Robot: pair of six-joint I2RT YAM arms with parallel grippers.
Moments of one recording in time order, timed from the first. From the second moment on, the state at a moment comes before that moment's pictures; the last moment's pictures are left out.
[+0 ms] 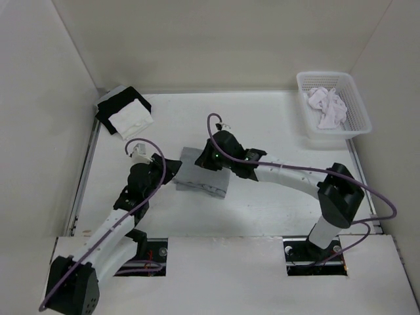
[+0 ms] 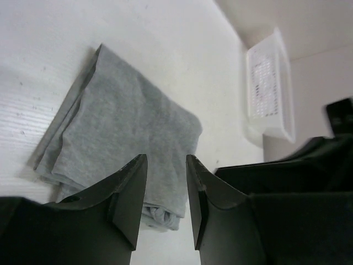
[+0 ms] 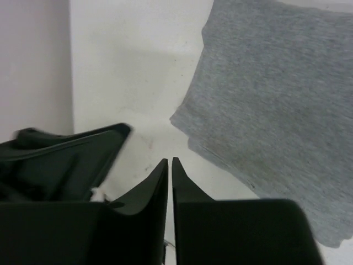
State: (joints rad) left arm -0.31 0.77 0.29 0.20 0.04 -0.98; right arm 0.92 1.70 1.24 -0.14 0.10 0.98
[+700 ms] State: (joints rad) left arm -0.35 1.21 0.22 0.43 -0.04 -0.95; right arm 0.90 1.66 0.70 0.33 0.06 0.96
